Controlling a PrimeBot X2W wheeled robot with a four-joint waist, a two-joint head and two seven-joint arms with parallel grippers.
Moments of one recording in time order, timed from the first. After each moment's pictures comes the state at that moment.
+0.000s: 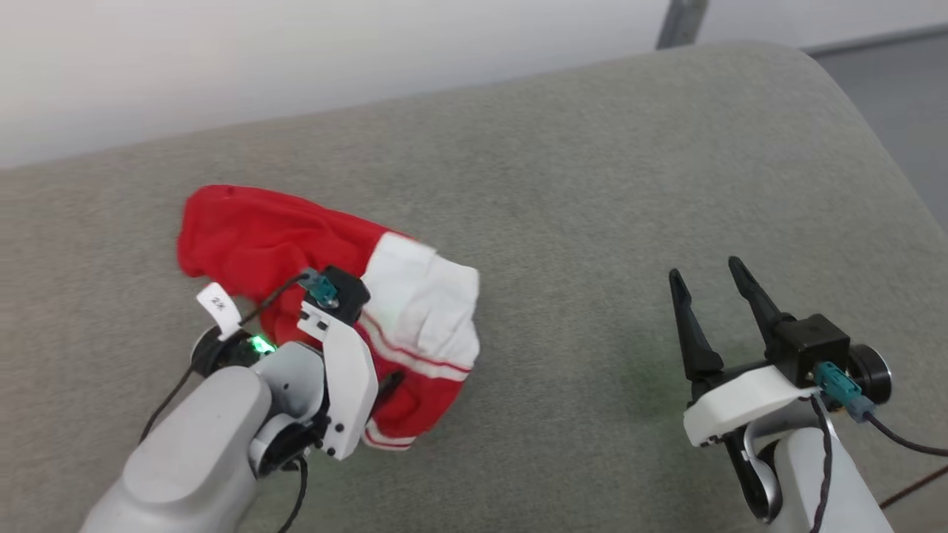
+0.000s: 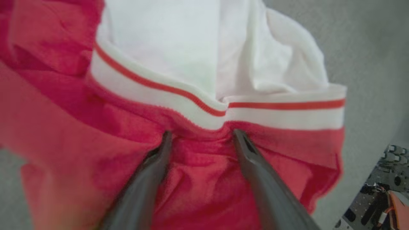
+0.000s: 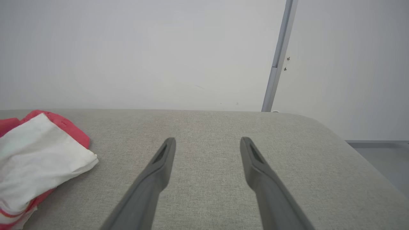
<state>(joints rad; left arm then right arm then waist) -0.57 0.43 -0.72 0.42 -0.66 -0.12 0.60 -0.26 -0.05 0.05 0.36 0.07 0.13 -0.26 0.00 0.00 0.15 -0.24</state>
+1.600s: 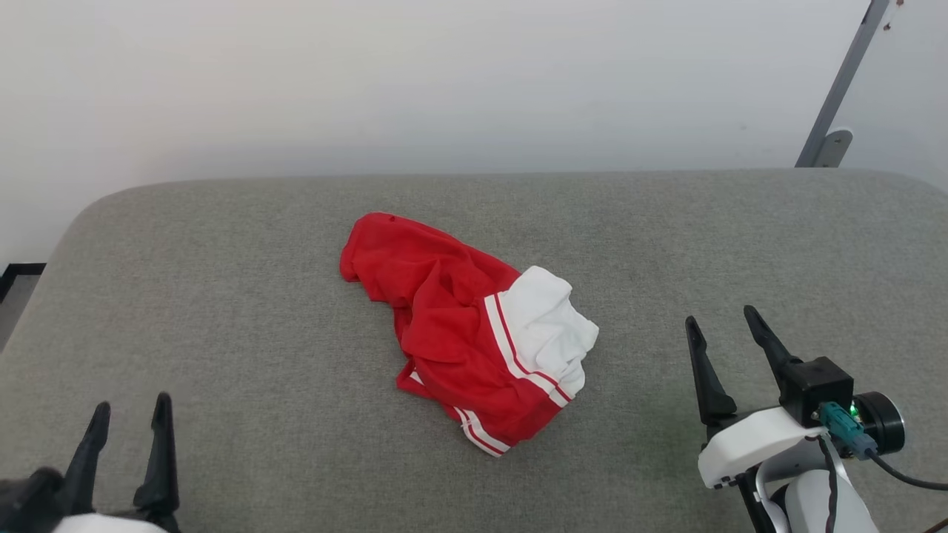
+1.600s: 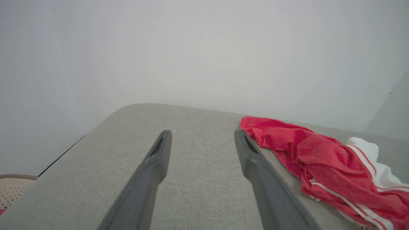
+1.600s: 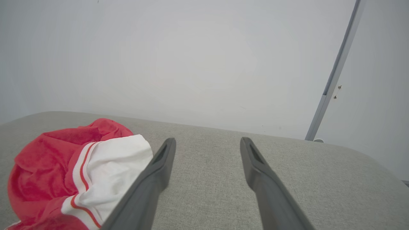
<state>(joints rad) 0.13 0.43 -0.06 0.08 -0.59 0.03 -0.26 -0.17 -0.05 -0.01 0.37 0.02 0.13 -0.26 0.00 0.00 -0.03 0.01</state>
